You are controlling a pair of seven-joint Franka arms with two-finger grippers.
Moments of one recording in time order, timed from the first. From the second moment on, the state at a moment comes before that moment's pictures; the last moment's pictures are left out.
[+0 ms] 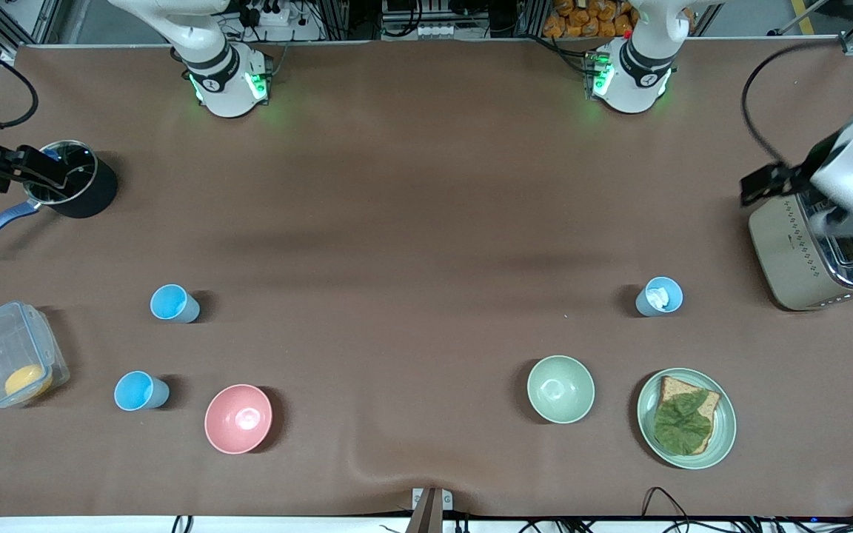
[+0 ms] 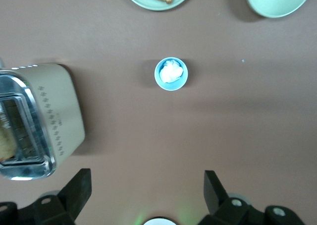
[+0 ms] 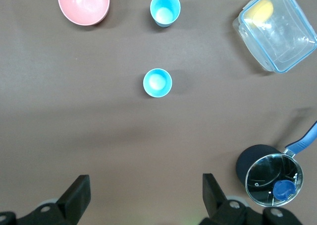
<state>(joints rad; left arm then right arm) 0.10 0.11 -0.19 -1.59 0.06 1.53 -0.08 -0.07 -0.02 0.05 -1.57 0.00 1.50 0.07</state>
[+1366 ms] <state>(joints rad) 0.16 0.54 -0.19 -1.82 0.06 2.16 -0.07 -0.08 0.10 0.03 -1.59 0.00 1.27 0.07</state>
